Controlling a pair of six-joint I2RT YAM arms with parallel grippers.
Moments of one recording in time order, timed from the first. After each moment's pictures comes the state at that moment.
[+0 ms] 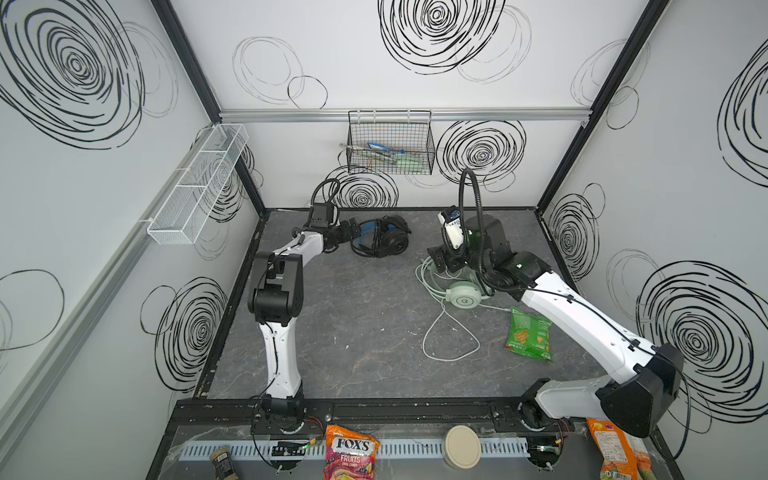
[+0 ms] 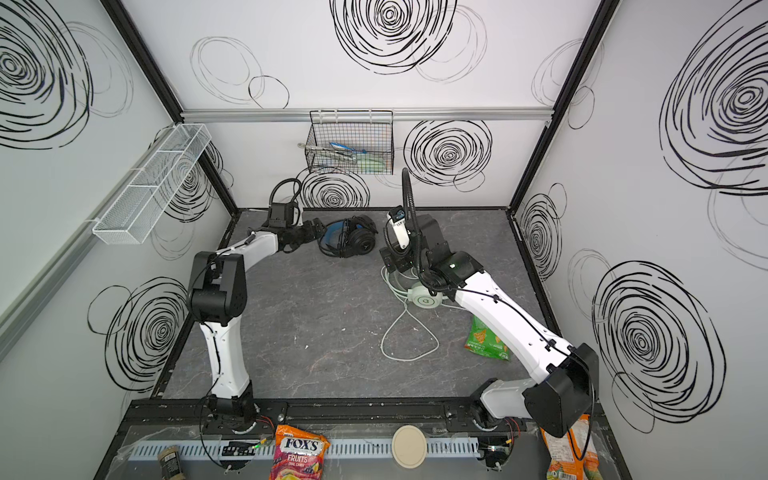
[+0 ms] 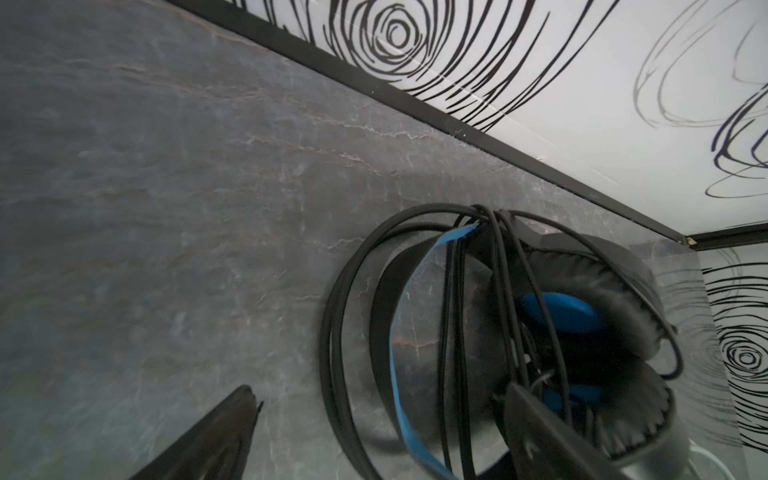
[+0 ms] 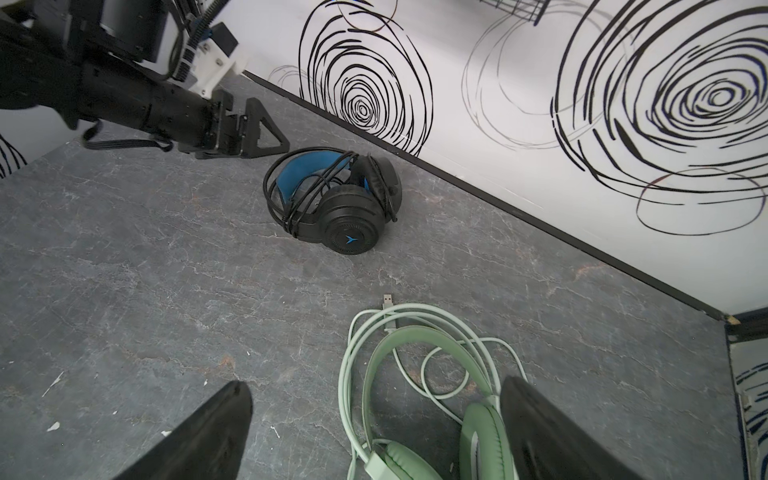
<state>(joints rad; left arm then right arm) -0.07 2.08 1.53 -0.22 0.26 -0.43 0.64 1.33 1.28 -0.50 0.15 -0.02</state>
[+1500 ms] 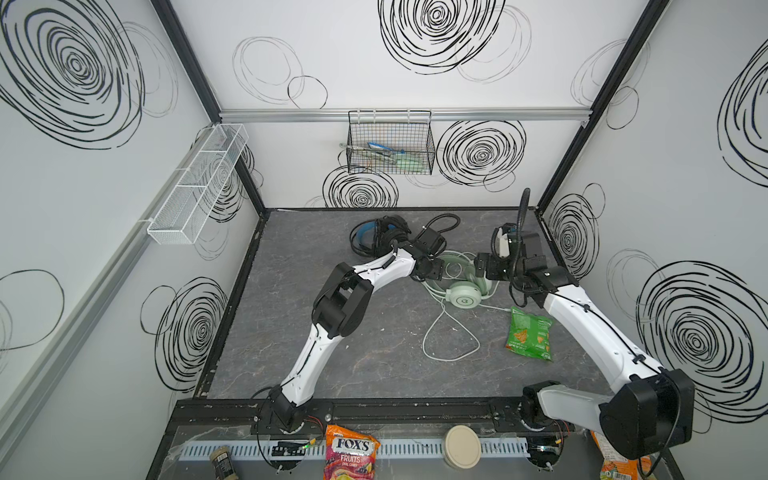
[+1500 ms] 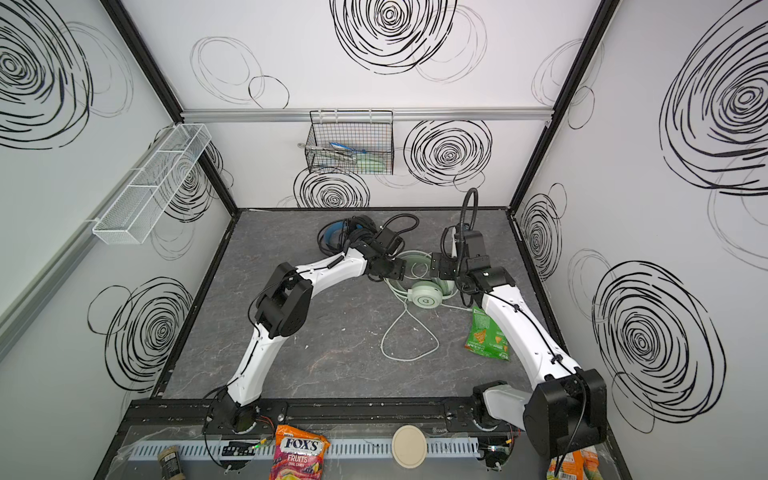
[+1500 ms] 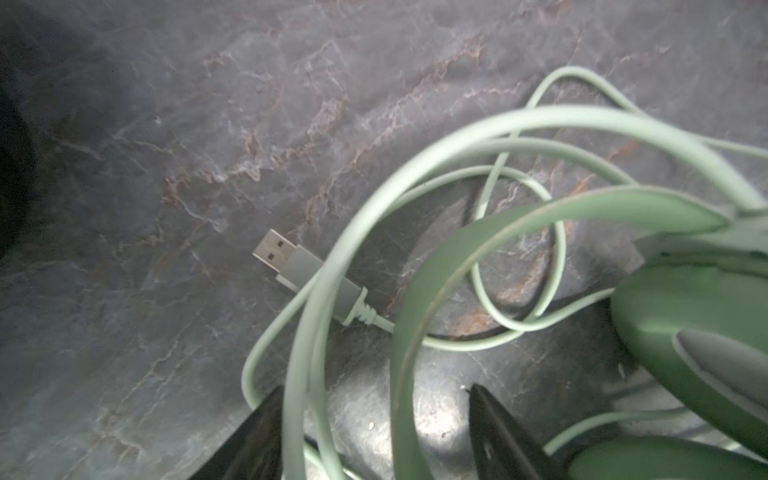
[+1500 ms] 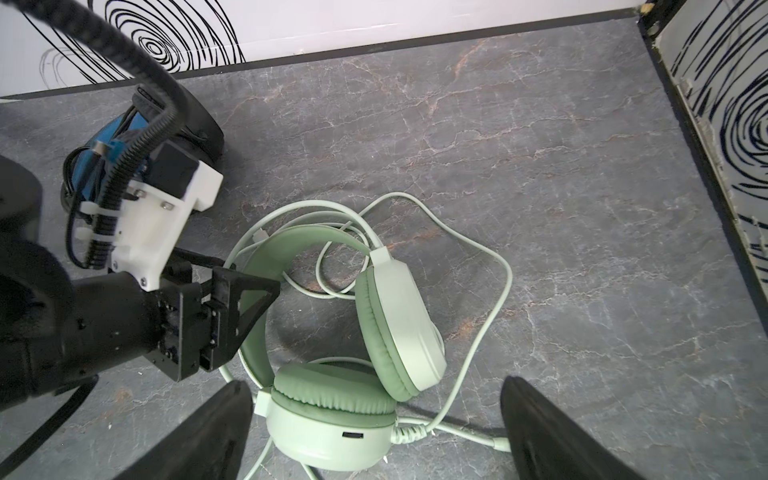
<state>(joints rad) -0.72 2.35 1.90 -0.58 -0.01 -0.43 0.27 1.21 1.00 -0.53 0.08 0.26</state>
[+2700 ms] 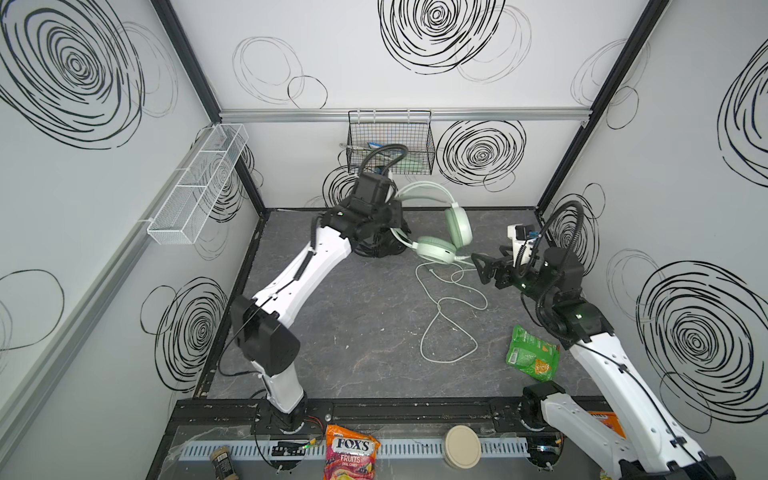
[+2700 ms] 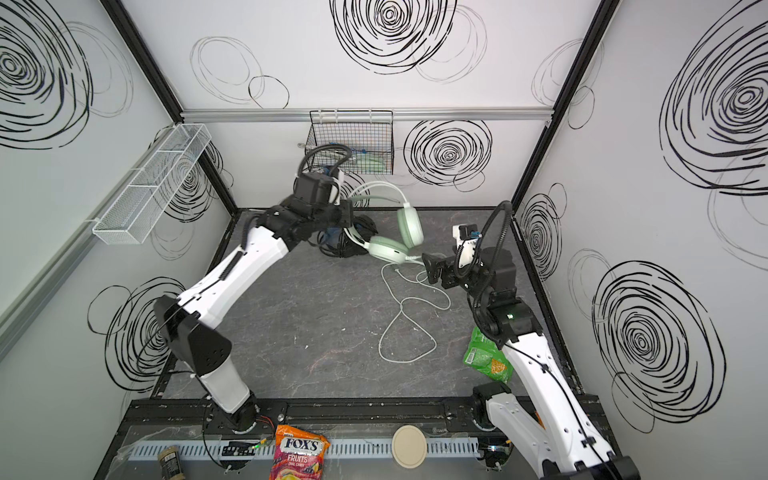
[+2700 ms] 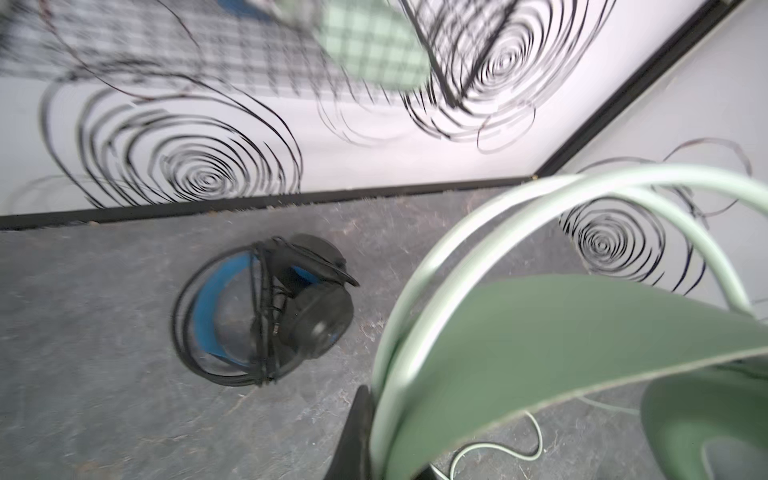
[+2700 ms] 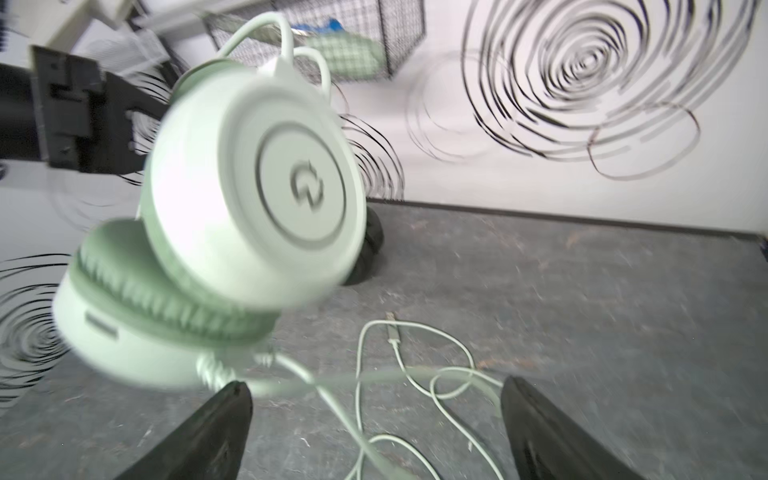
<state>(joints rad) -0.49 1.70 1.85 -0.67 -0.07 -0.37 0.27 0.84 0.85 -0.24 -0.30 0.12</state>
